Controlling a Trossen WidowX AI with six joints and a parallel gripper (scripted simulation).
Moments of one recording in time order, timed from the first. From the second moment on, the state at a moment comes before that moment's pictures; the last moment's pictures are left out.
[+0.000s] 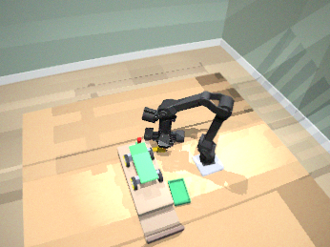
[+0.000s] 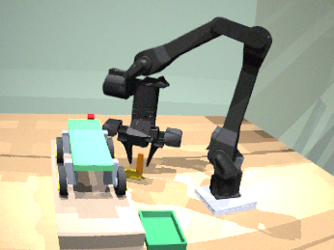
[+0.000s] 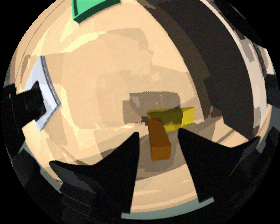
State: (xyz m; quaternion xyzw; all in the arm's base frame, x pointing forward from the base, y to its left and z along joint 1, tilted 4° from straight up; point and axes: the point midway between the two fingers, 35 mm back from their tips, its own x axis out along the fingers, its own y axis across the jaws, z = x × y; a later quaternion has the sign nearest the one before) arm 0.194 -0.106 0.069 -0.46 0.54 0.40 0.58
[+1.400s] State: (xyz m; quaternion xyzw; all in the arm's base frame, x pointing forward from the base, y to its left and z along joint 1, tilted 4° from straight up) arm 0.182 -0.102 0.116 -0.45 0.55 0.41 0.58
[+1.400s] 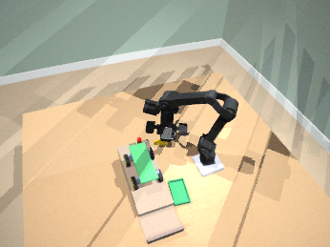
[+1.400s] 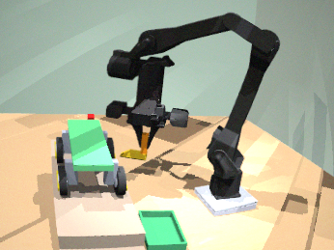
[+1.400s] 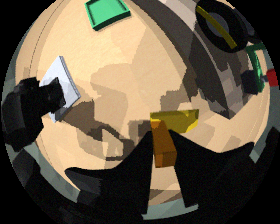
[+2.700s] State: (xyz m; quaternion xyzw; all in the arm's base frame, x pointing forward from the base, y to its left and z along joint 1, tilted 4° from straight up) arm 0.180 -0.102 0.206 -0.43 0.56 0.39 0.59
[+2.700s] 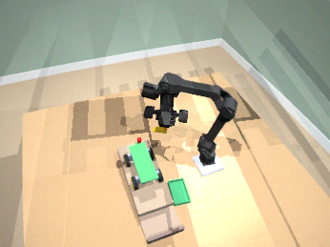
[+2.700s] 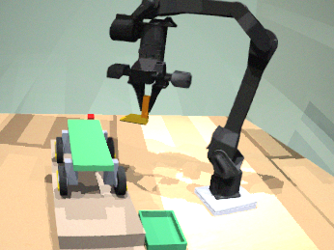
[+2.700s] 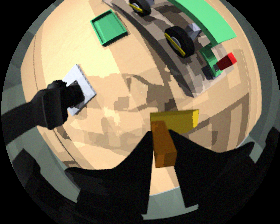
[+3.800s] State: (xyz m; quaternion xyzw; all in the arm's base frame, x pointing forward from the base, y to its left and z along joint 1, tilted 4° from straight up) arm 0.181 -0.102 0.207 -0.09 0.68 0.07 0.73
